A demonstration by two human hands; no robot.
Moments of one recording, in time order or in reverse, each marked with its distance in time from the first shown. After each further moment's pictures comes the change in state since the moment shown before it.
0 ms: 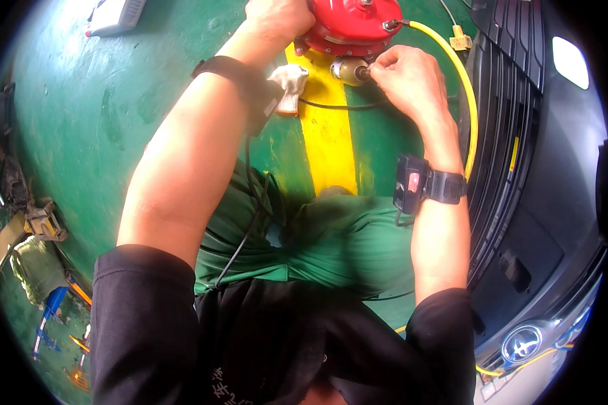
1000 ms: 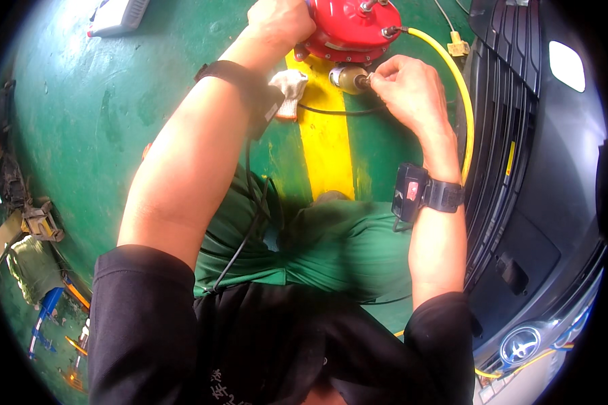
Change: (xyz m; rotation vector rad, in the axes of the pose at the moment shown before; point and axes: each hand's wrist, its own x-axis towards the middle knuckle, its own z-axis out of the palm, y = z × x) left_hand -0.003 0.002 -0.002 0.015 0.000 0.016; right_hand -0.008 0.004 0.000 0.064 0.039 0.001
